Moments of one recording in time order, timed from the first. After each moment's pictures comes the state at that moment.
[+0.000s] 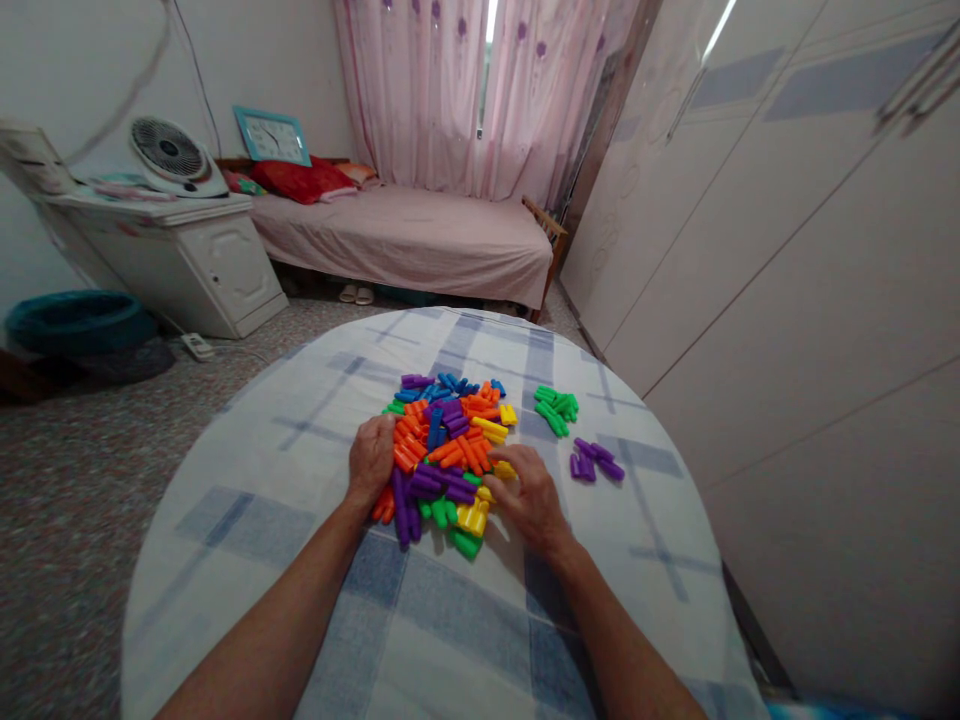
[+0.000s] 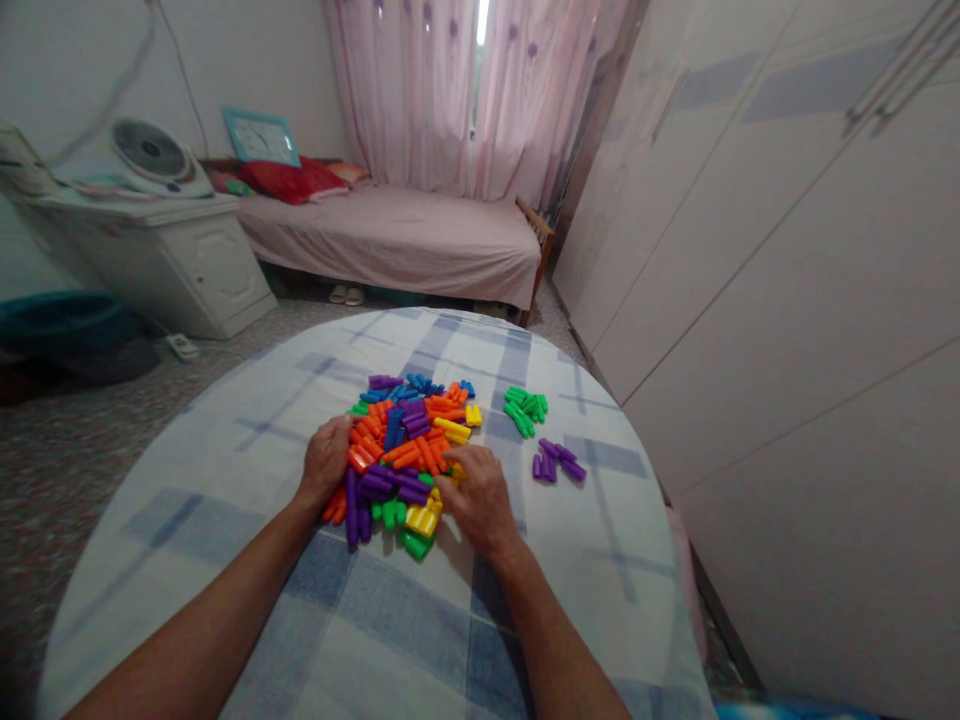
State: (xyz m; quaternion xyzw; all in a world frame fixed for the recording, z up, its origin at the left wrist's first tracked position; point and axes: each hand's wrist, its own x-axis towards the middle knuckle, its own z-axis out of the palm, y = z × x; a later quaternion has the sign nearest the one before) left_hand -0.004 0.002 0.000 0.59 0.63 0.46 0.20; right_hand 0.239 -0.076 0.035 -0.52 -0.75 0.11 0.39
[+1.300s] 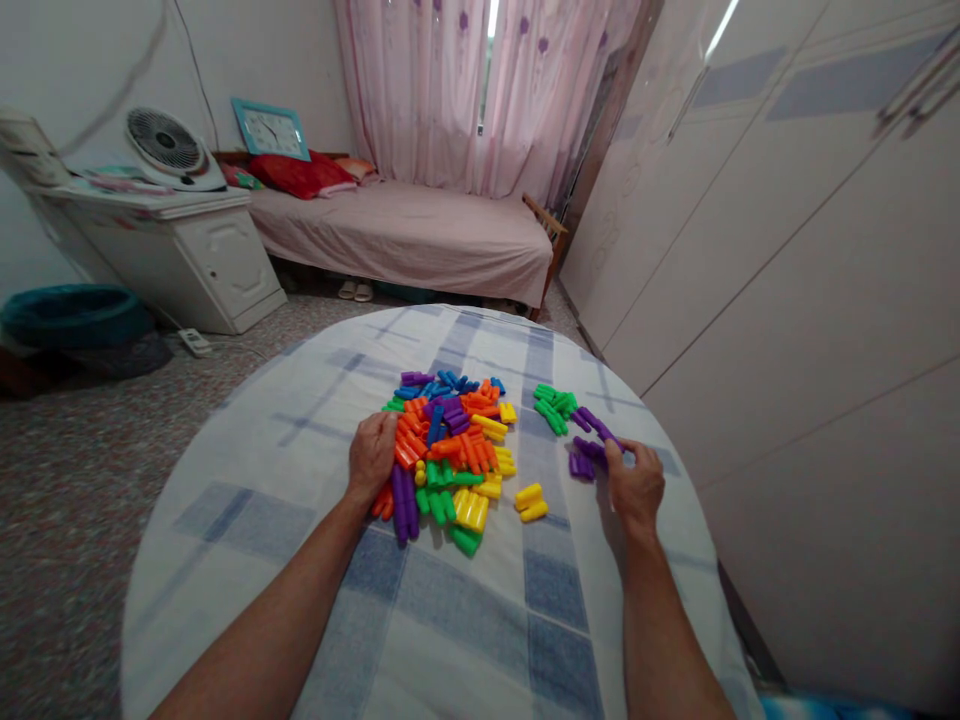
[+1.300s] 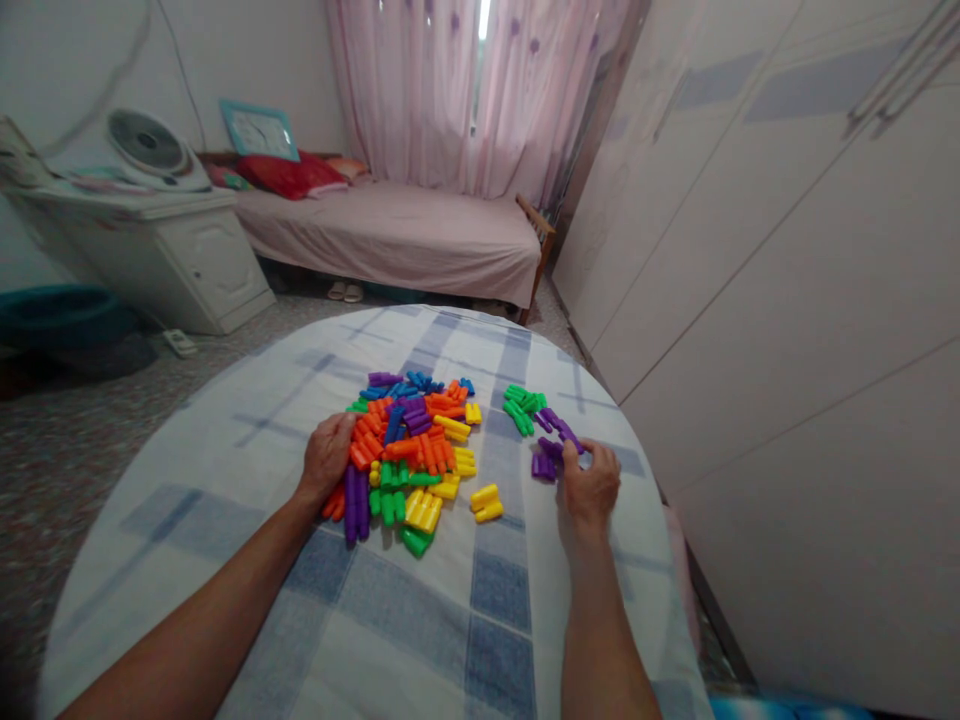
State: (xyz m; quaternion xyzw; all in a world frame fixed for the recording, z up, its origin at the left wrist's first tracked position) left_hand -0.003 0.000 0.002 0.60 0.63 0.46 0.19; right_hand 0.367 -0.064 0.022 -0.77 -0.47 -0.09 0.42
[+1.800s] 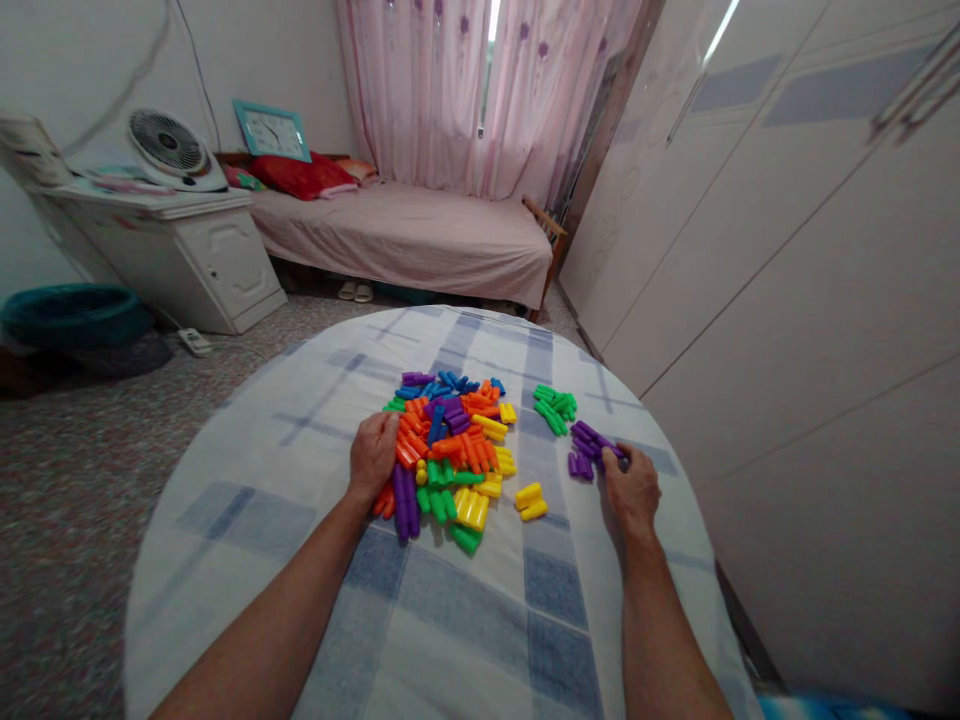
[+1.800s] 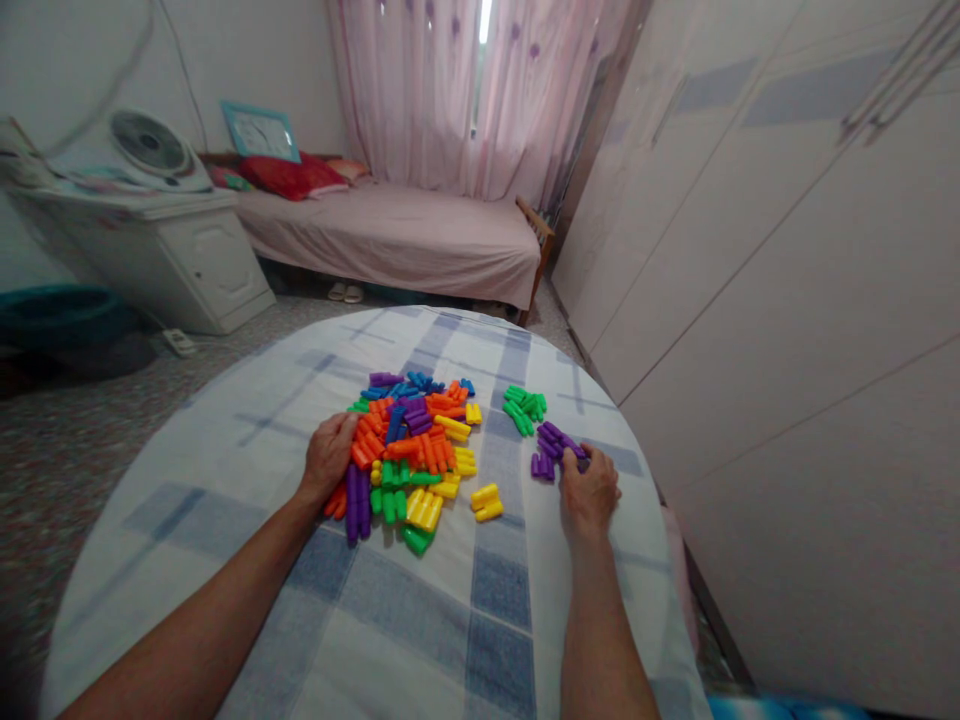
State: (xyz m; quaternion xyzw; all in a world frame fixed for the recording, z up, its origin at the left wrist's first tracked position) left_hand -0.003 0.000 0.003 0.61 0.62 0.46 0.19; right_hand 0.370 -0.068 0.013 -0.84 -0.43 -0.03 0.32
